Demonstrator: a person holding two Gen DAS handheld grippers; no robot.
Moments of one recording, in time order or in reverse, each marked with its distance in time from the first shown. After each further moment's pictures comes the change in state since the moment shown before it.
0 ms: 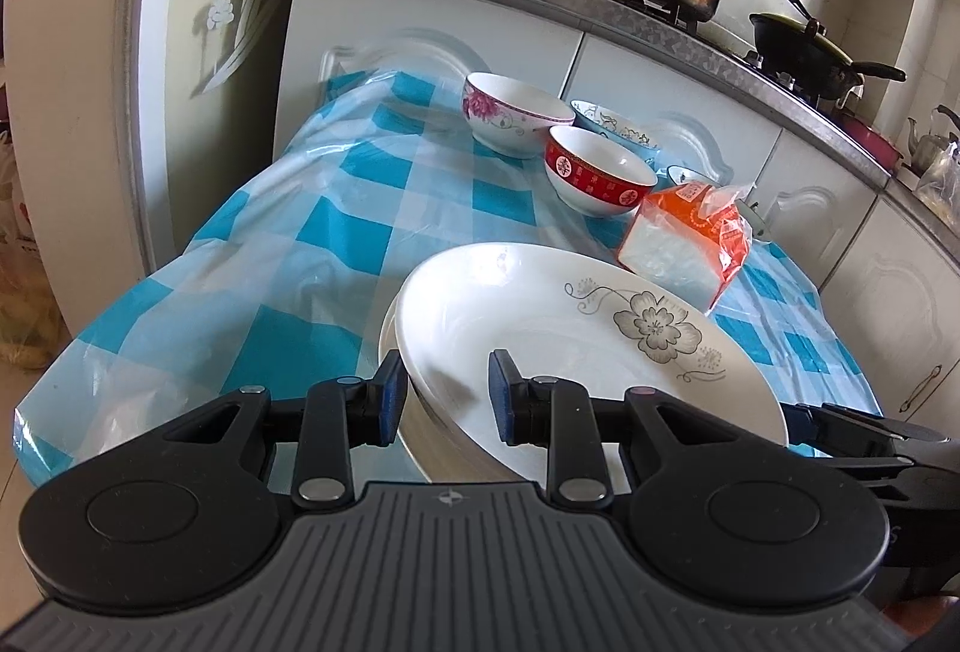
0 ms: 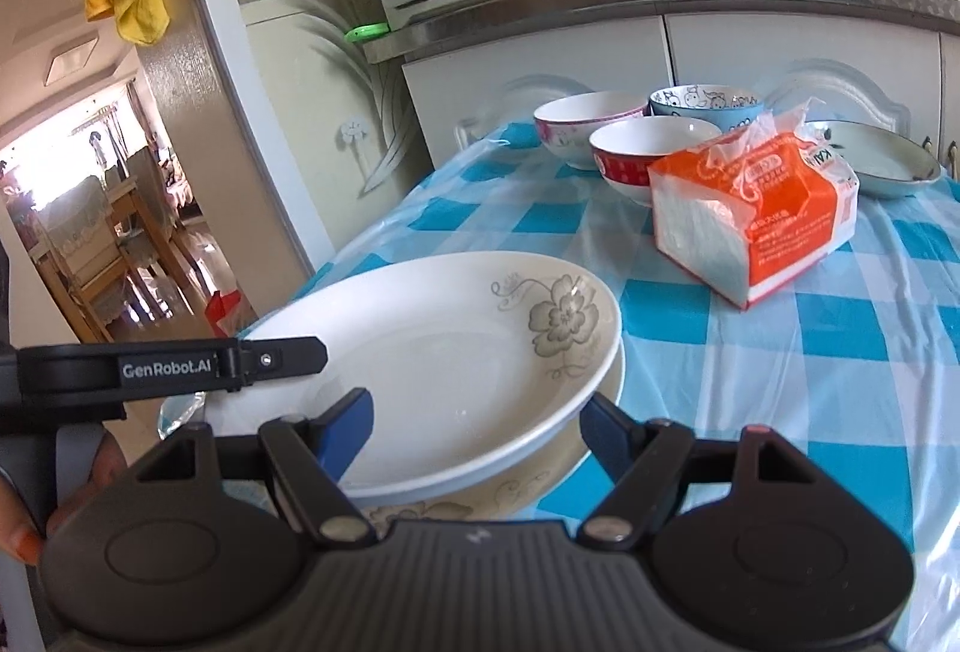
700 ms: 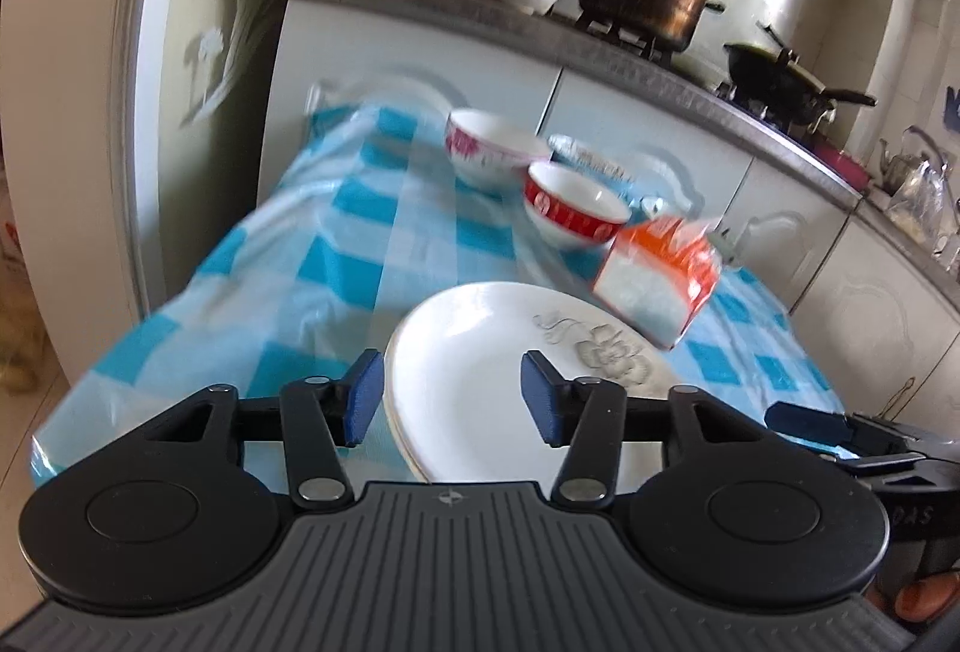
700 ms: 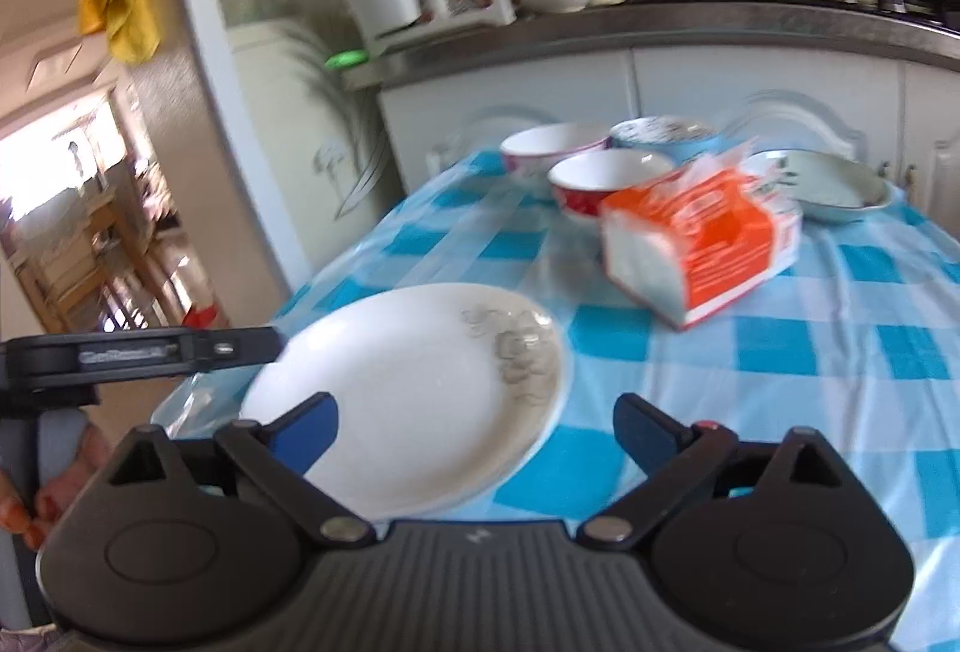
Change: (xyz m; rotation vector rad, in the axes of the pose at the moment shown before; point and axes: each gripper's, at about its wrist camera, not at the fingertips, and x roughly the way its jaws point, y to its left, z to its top) left arm -0.023 0.000 0.008 -0.002 -0.068 -0.046; right arm -0.034 -0.009 0.005 0.012 -0.052 -0.070
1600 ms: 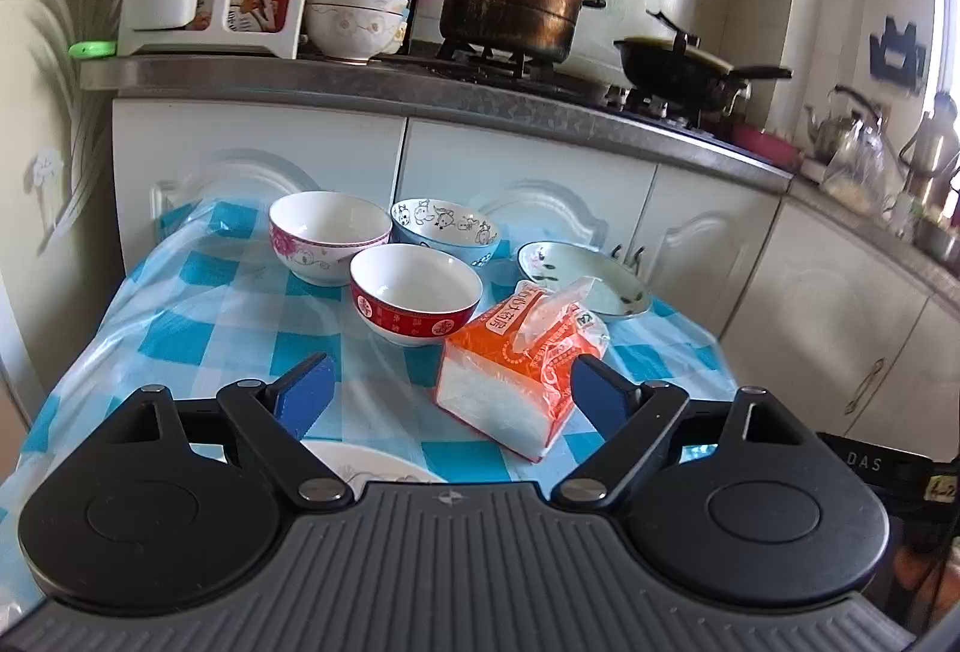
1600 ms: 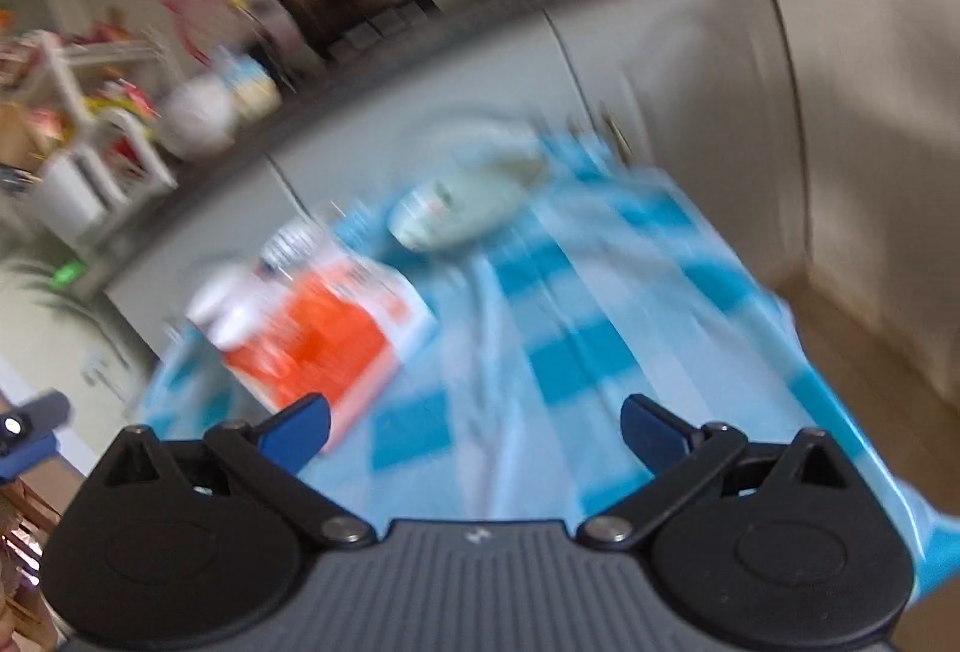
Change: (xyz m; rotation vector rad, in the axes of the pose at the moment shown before) left arm 0.057 -0.111 0.047 0.185 -0.057 -0.106; right arm -0.033 -0.158 0.010 0.467 -0.087 -0.342
